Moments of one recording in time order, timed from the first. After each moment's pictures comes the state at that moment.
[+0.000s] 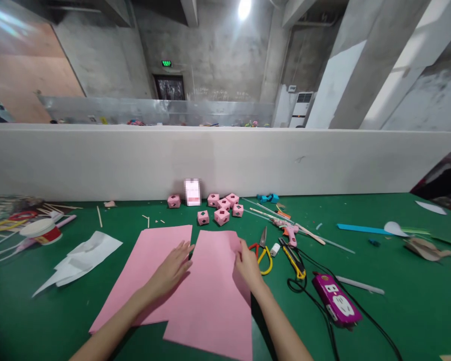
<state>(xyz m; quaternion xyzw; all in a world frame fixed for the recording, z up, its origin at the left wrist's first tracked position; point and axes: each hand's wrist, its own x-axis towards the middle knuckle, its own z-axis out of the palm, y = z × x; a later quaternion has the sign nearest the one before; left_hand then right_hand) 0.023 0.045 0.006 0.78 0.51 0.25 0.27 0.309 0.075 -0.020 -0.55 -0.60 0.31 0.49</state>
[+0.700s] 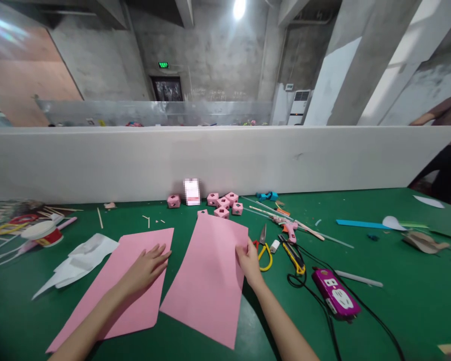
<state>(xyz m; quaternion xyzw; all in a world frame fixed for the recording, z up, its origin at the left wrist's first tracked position) -0.052 0.045 0.007 0.75 0.59 0.19 0.23 0.299 0.072 -0.017 -0.50 -0.50 0.36 0.61</state>
